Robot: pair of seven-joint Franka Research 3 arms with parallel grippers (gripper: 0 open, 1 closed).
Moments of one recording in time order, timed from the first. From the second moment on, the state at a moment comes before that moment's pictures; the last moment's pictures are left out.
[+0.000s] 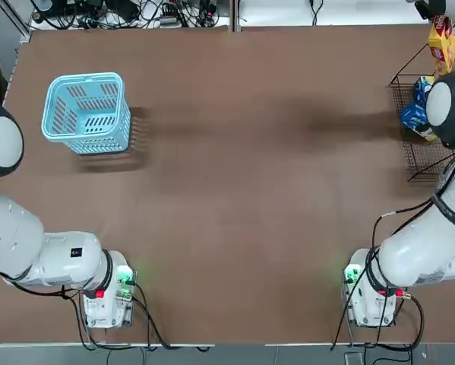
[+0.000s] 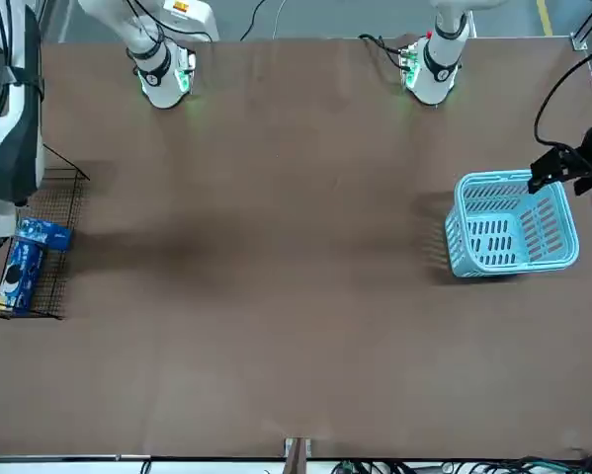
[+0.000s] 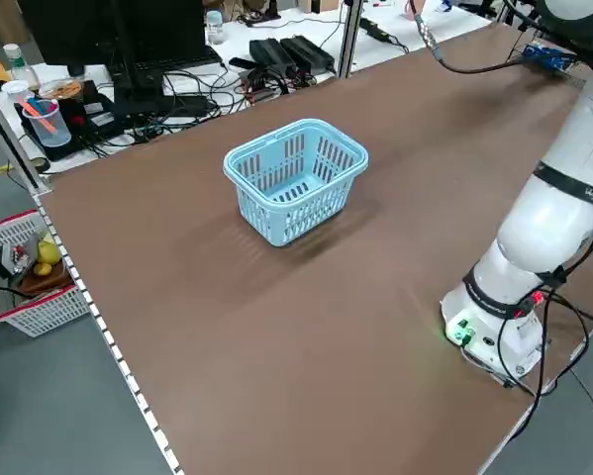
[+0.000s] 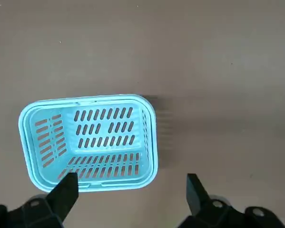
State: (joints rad) left arm 0.05 0.10 -0.07 -1.43 0.00 1.51 0.01; right arm 0.08 0.39 -0.17 -1.29 -0.53 1.34 -2.57
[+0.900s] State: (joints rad) left arm 0.05 0.10 -0.07 -1.43 0.00 1.52 0.01; right arm 0.01 0.40 -0.16 -1.29 -0.56 1.40 -2.63
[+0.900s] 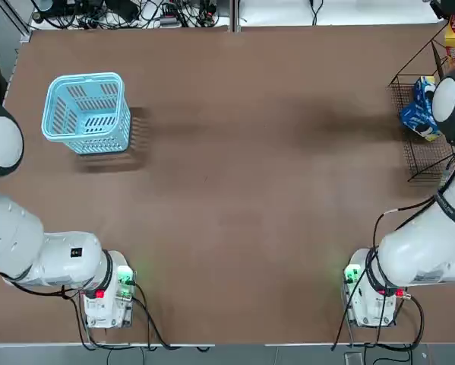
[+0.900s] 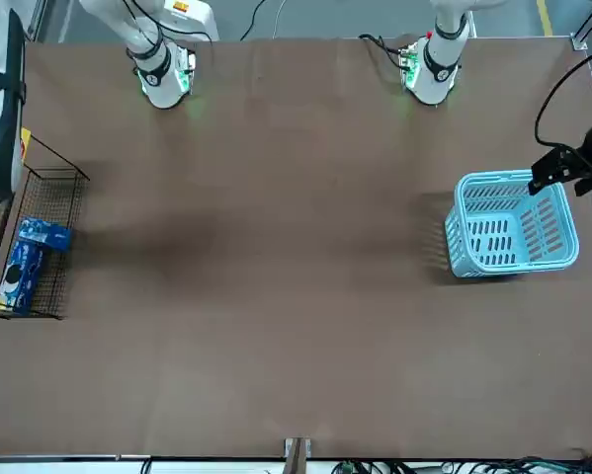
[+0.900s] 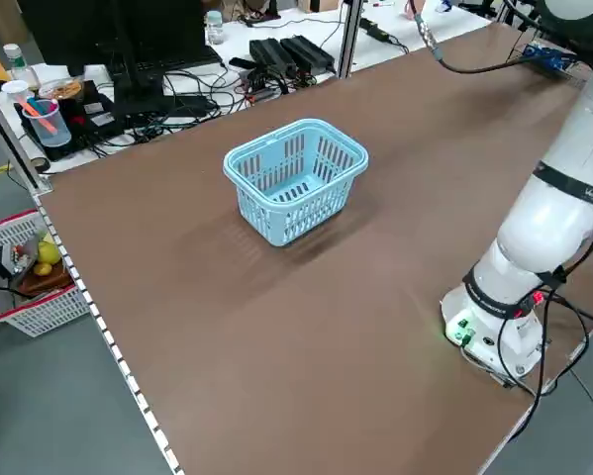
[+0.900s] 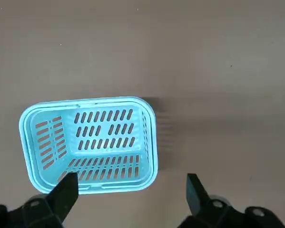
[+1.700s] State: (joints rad) left arm 0.05 0.10 -0.07 -1.43 0.00 1.52 0.01; right arm -0.05 0.45 -0.10 -1.29 -0.56 1.43 -2.74
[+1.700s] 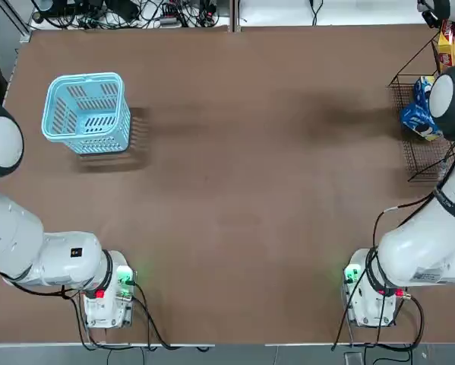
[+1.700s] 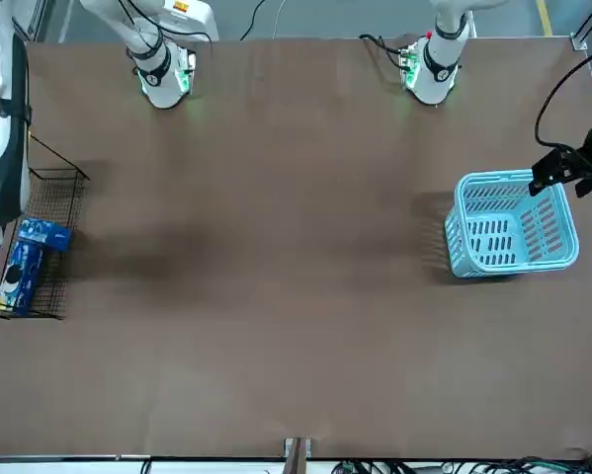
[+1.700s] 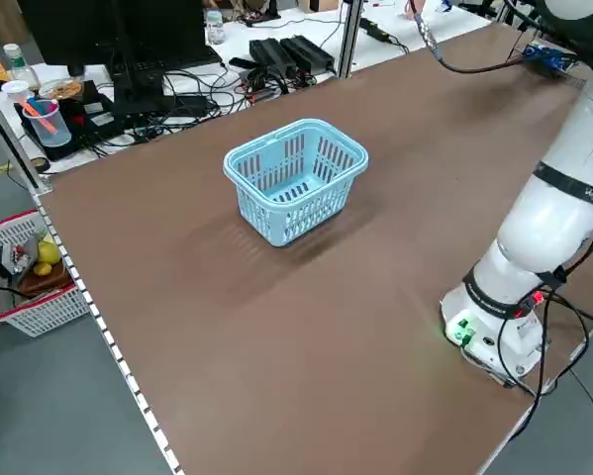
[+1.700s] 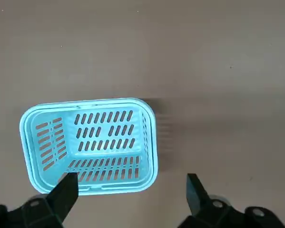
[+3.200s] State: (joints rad) left arm 0.05 0.09 -0.07 -1.42 0.00 1.52 0.01; right arm -0.12 0.45 -0.05 -1.29 -0.57 1.43 -2.75
